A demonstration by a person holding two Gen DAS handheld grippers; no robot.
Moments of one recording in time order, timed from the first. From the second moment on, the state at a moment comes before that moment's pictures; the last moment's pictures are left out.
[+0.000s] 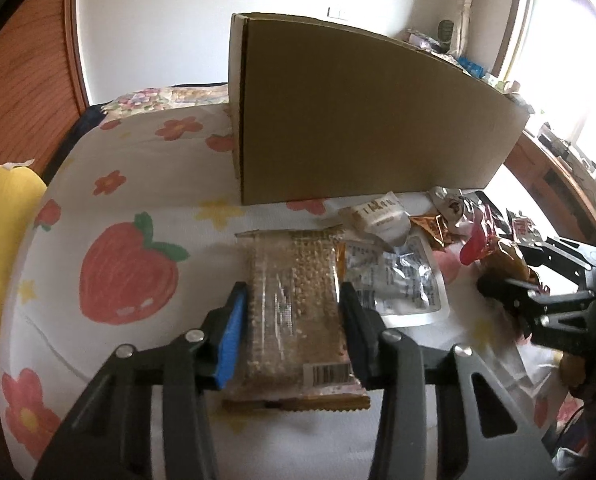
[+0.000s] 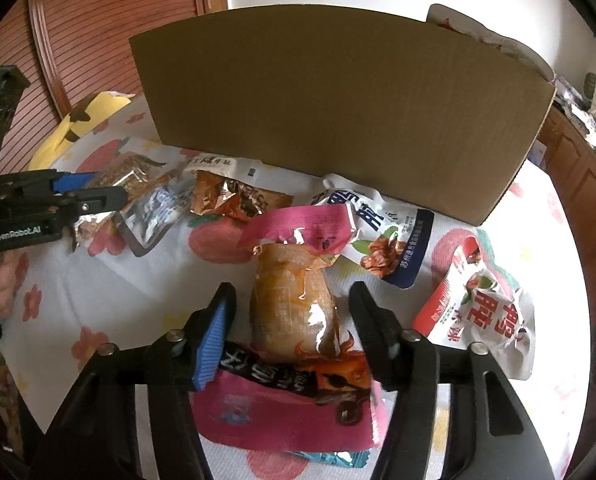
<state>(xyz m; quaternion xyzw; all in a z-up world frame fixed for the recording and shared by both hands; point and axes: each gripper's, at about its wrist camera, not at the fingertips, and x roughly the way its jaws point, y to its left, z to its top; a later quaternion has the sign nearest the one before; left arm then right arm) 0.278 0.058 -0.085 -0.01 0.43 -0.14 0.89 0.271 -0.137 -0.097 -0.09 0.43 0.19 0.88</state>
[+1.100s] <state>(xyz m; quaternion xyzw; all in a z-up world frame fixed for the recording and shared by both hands) 0.200 0.028 -0.023 -0.01 0.33 -0.19 0.92 0.238 -0.143 -0.049 -0.09 0.36 0.21 0.91</state>
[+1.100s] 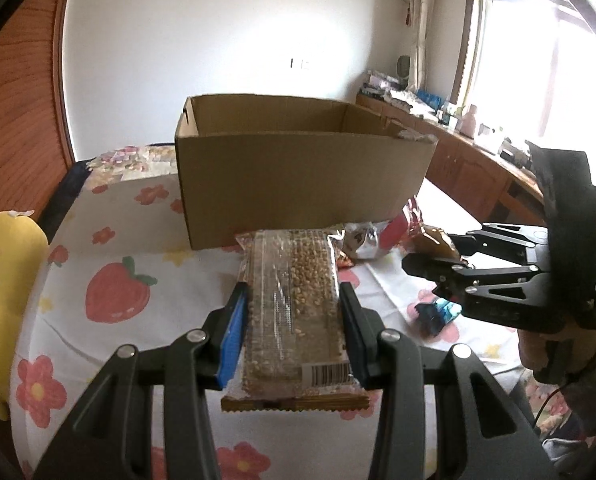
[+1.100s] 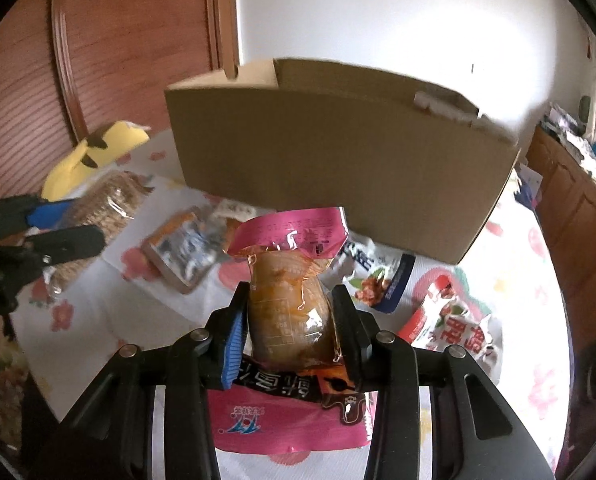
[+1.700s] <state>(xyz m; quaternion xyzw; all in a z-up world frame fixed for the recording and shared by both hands) 0.197 0.021 0.002 -0.02 0.29 -0.19 0.94 0.220 -0.167 0.006 -0.06 0.30 0.21 0.93</state>
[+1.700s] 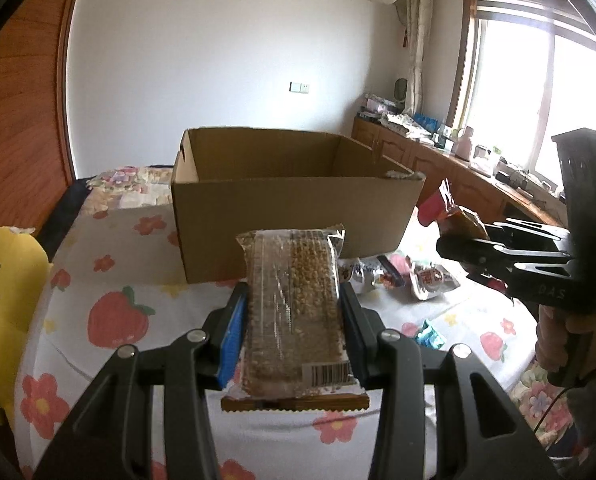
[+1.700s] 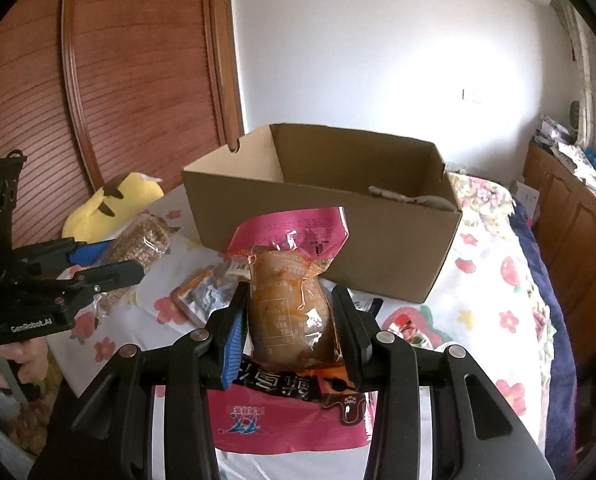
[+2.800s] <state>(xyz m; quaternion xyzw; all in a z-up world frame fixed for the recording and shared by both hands) 0.337 -0.011 0.059 -0.02 0.26 -0.19 0.95 0.293 -0.167 0.072 -0.10 0.22 0.23 0.94</state>
